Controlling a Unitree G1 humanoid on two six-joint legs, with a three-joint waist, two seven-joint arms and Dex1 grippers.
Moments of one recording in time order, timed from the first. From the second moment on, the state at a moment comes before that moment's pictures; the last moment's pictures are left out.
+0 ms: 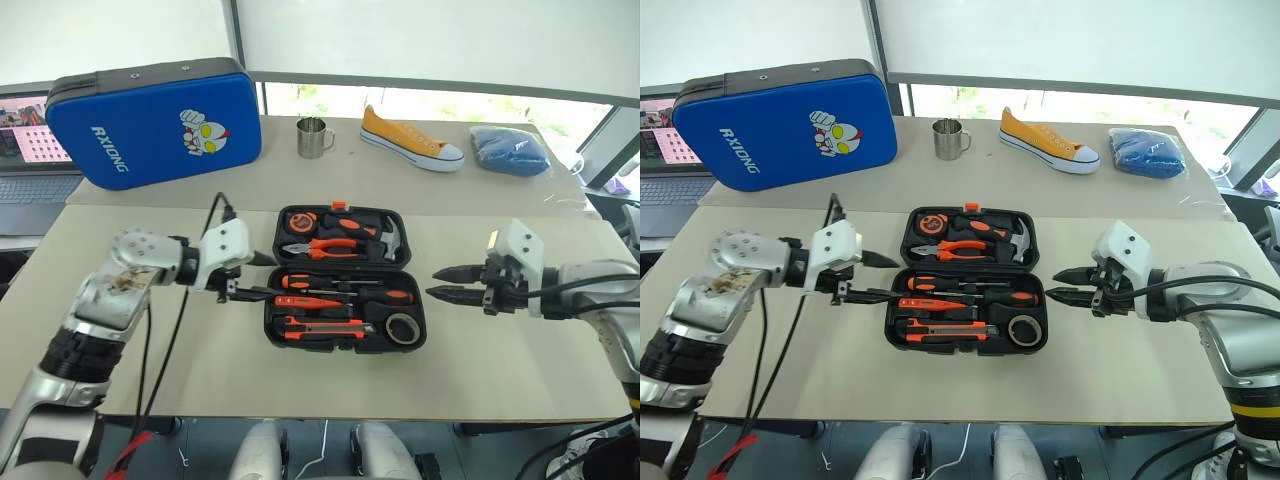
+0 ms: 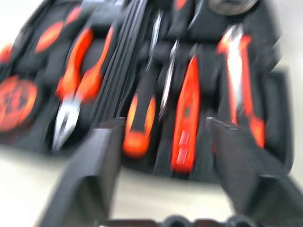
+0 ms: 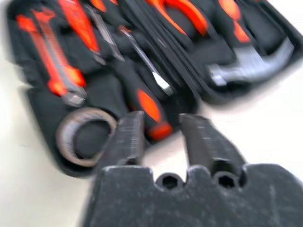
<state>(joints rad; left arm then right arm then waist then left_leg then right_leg) -0.48 0.84 -0.15 -0.04 -0.19 0.37 -1.22 -0.28 -0.91 -0.06 -0.14 0.35 0.55 1.05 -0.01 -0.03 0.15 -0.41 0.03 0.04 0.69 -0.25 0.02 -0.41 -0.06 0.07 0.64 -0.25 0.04</state>
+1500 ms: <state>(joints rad) -0.18 0.91 -0.15 -0.26 -0.13 0.33 -1.23 -0.01 -0.93 0.06 -0.36 0.22 0.38 1.15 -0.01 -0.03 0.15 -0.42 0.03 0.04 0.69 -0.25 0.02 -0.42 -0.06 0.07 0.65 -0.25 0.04</state>
